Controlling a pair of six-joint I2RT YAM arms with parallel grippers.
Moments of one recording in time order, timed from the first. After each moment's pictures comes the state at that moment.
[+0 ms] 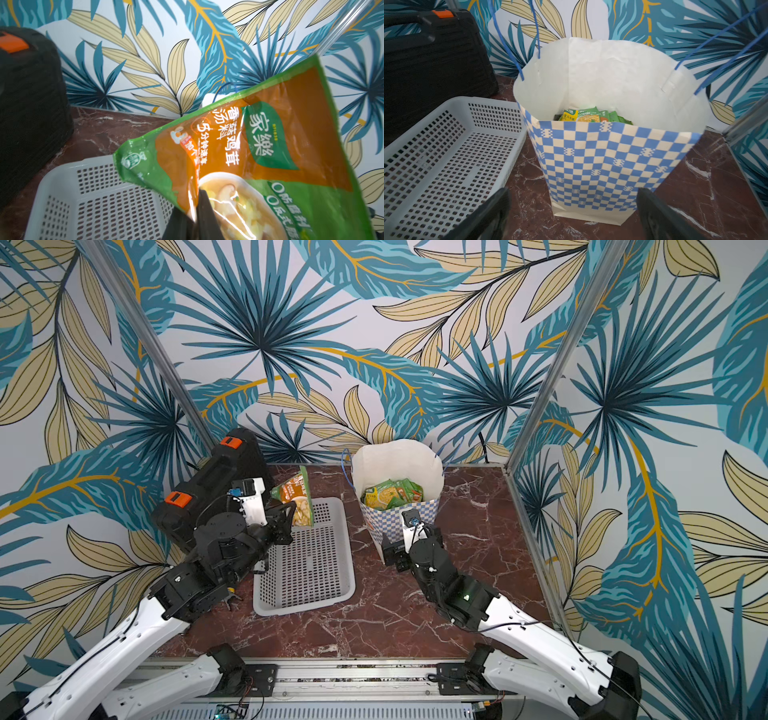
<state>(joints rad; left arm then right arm) -0.71 0.94 1.08 -0.33 -0.33 -0.49 0.85 0.91 0.78 -0.19 0.60 0.14</state>
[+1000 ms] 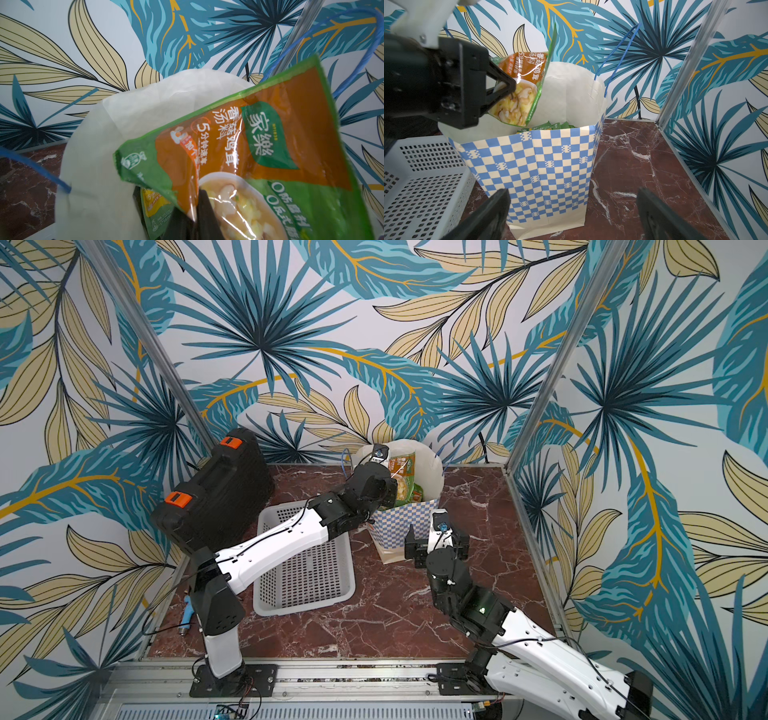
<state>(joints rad) -0.87 1.90 1.84 -0.39 -0.46 -0.30 0.85 0.79 0.72 -0.17 0.86 0.17</state>
